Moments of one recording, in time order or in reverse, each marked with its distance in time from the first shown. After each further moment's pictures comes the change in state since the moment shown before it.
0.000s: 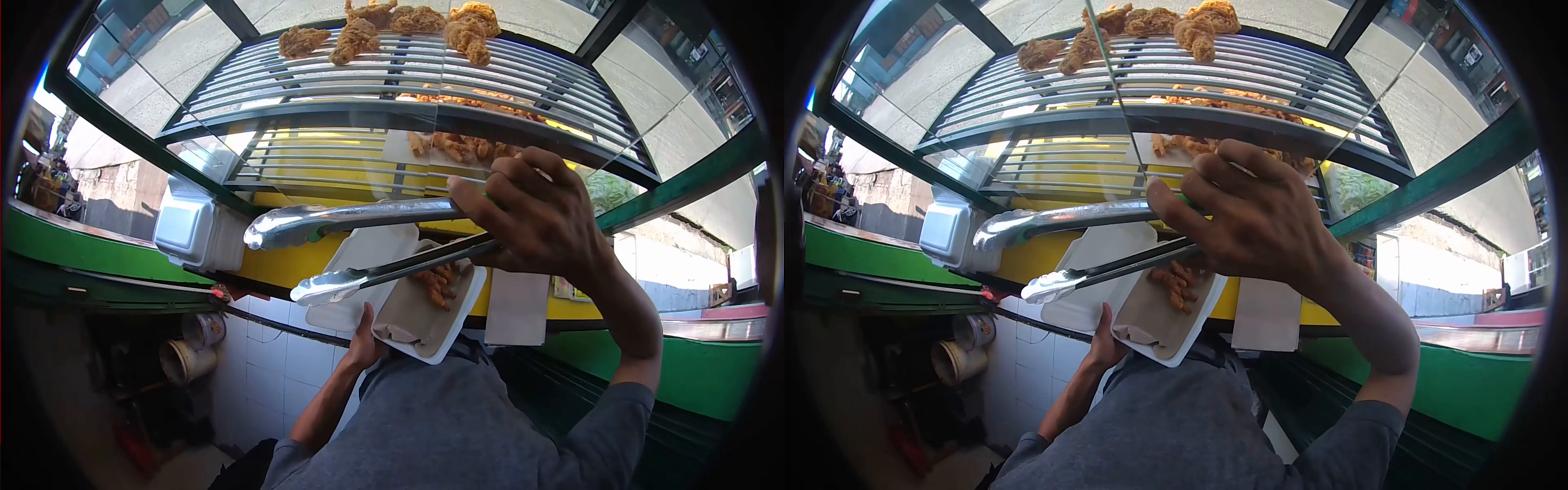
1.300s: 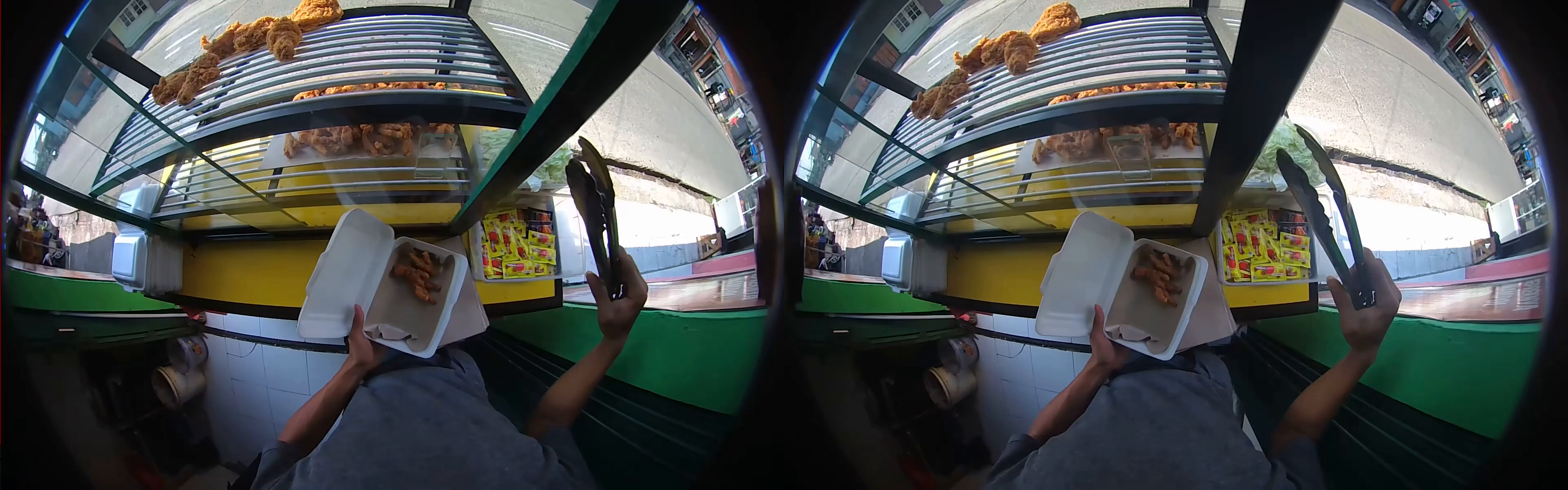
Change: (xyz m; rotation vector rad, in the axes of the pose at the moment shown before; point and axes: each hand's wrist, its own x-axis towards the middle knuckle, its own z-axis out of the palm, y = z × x) left_hand 0.058 -0.114 0.115 -0.115 0.017 0.038; right_hand -0.321 0.009 -0.144 0.310 0.140 1.203
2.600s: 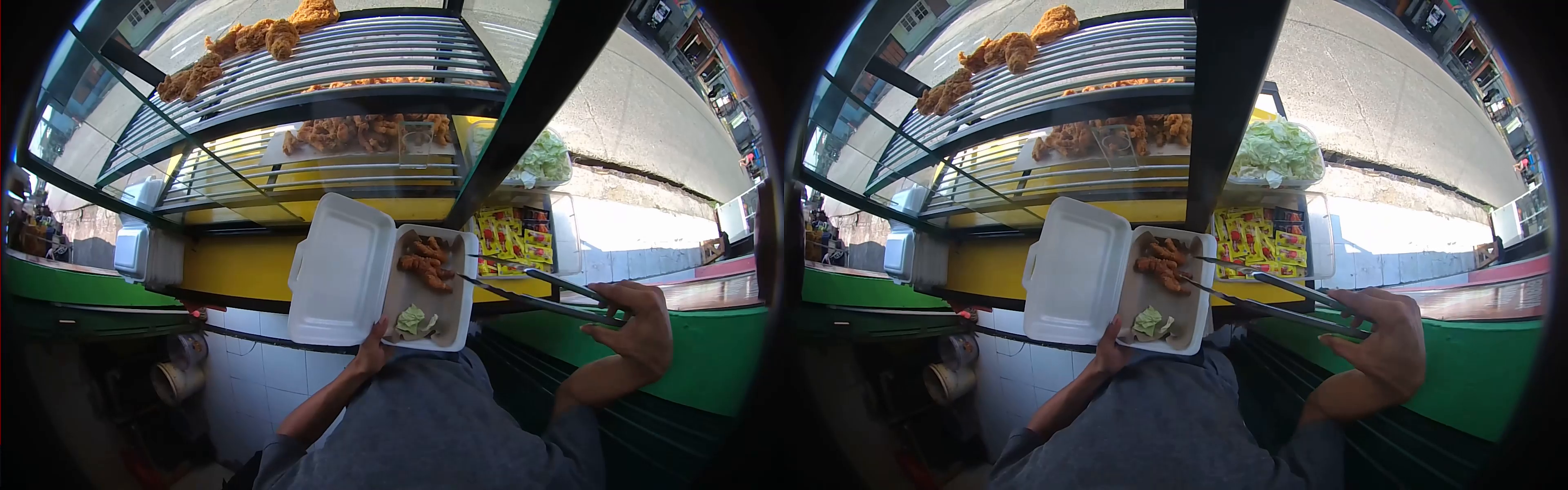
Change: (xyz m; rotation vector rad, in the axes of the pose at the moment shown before) left_hand -0.007 -0.034 -0.021 0.218 -0.021 -0.114; right_hand 0.033 -0.072 -0.063 -0.256 -0.675 0.190
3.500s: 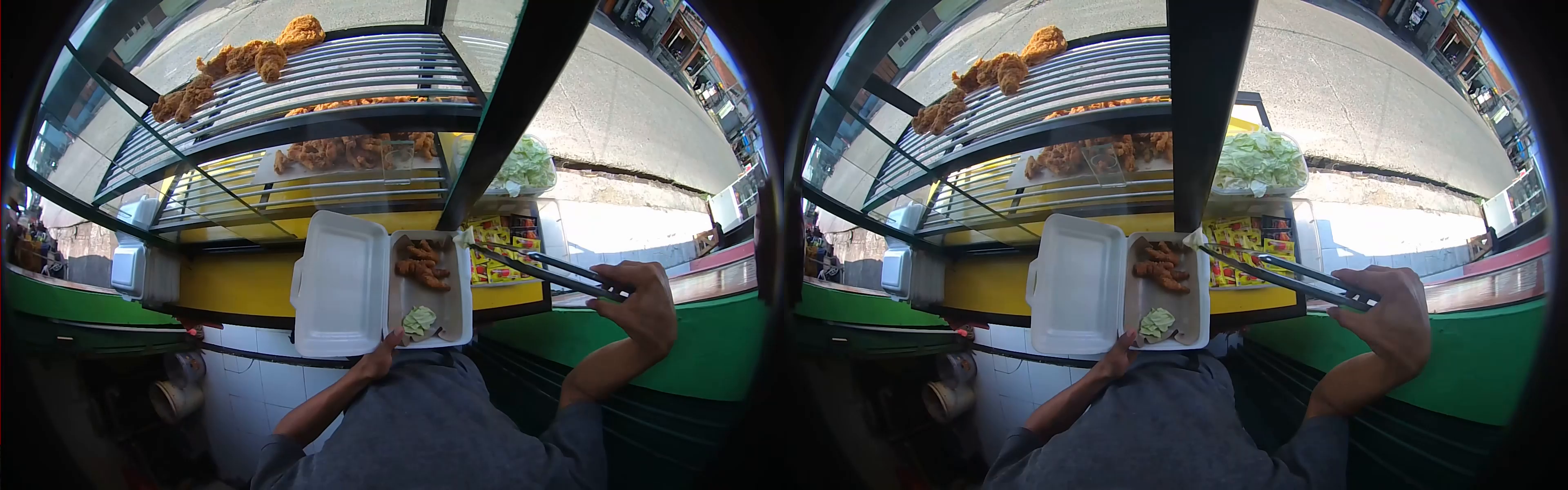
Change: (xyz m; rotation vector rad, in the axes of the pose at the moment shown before) left_hand 0.001 0.024 0.038 0.523 0.042 -0.076; right_hand 0.011 0.004 -0.016 -0.084 0.076 0.066
